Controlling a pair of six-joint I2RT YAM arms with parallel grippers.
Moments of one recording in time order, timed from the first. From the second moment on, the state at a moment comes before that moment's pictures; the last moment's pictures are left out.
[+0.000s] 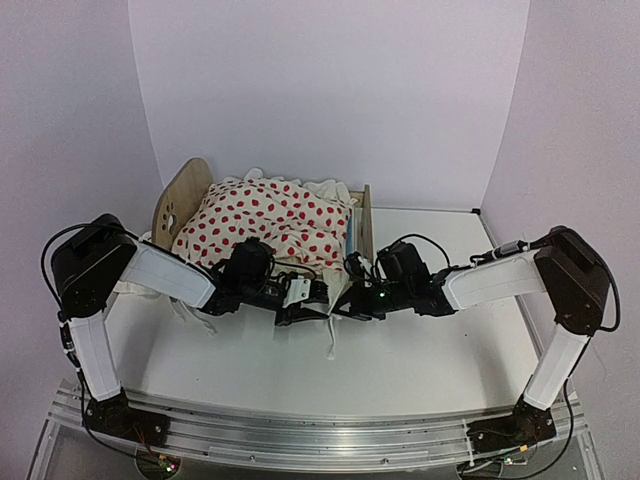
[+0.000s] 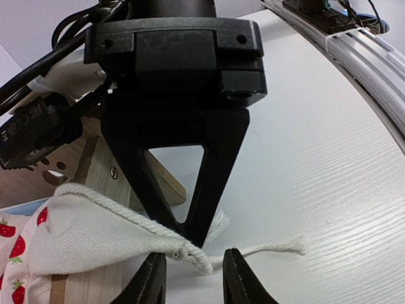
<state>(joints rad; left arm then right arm) -0.82 1.87 0.94 0.45 0.65 0.74 0.78 1.78 0.92 0.19 -0.39 0.71</state>
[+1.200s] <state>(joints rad) -0.79 1.96 0.95 0.62 0.63 0.86 0.78 1.79 0.94 0.19 -0.39 0.70</state>
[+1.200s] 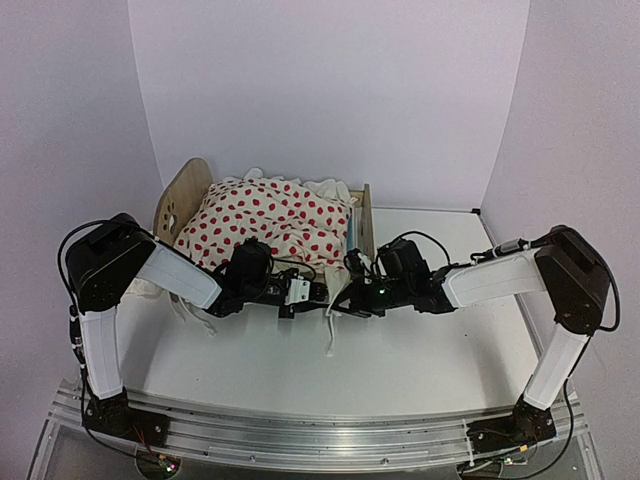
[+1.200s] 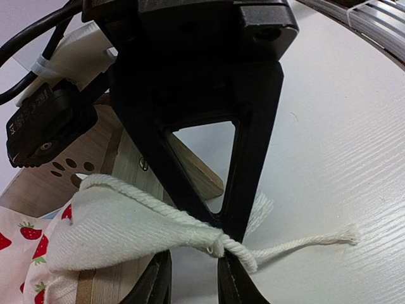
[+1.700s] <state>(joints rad) -0.82 1.94 0.89 0.66 0.66 0.69 0.78 1.76 0.92 0.17 -0.39 0.71</state>
